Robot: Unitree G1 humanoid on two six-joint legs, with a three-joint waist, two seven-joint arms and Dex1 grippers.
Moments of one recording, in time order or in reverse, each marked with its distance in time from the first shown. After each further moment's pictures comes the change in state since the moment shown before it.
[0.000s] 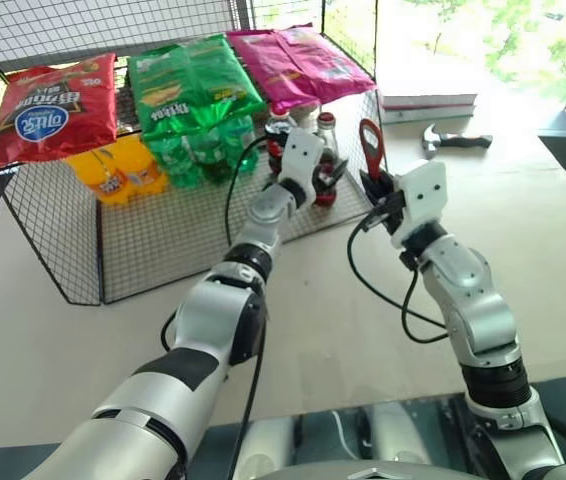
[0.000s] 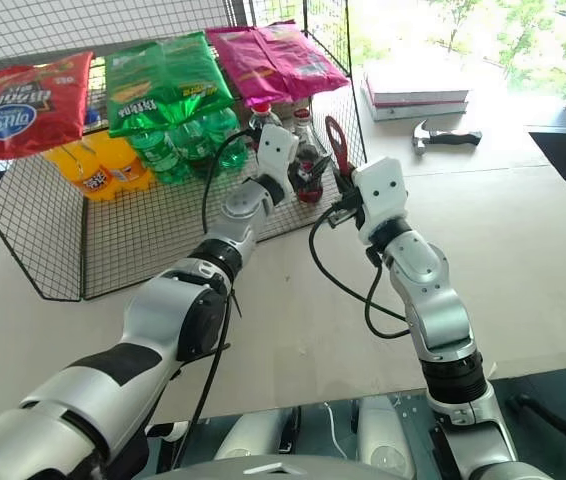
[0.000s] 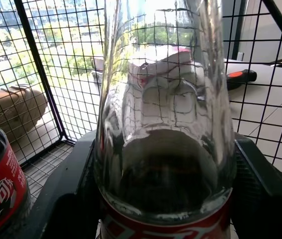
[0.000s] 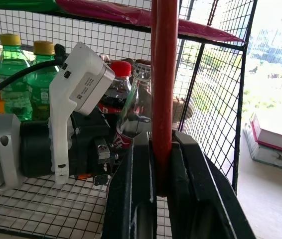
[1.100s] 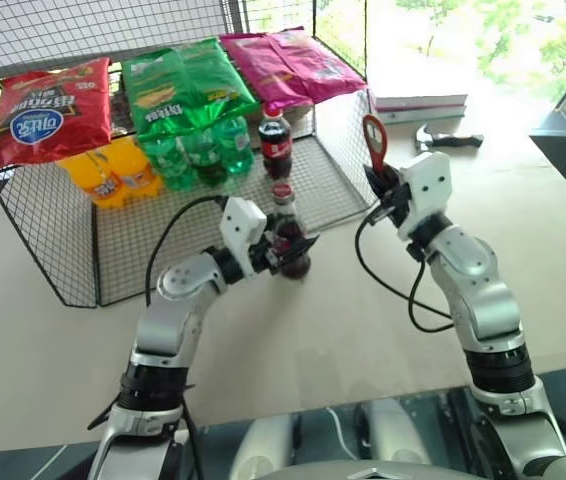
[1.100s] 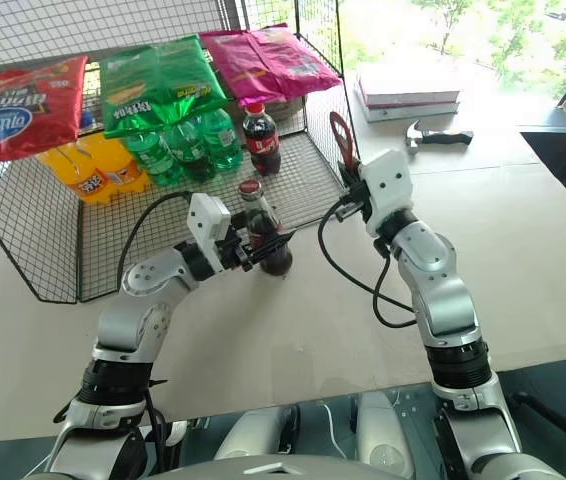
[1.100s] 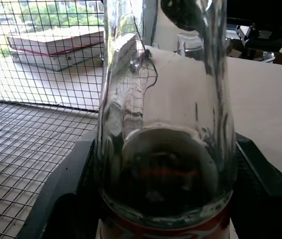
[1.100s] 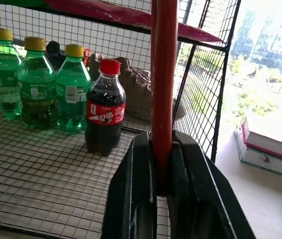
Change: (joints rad) left arm 0.796 0.271 -0.077 -1.384 -0.269 0.698 -0.266; right arm -0.050 -0.023 -0.040 0.097 0.008 -0.043 0.068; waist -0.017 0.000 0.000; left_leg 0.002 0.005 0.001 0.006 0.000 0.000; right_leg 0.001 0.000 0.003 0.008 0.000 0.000
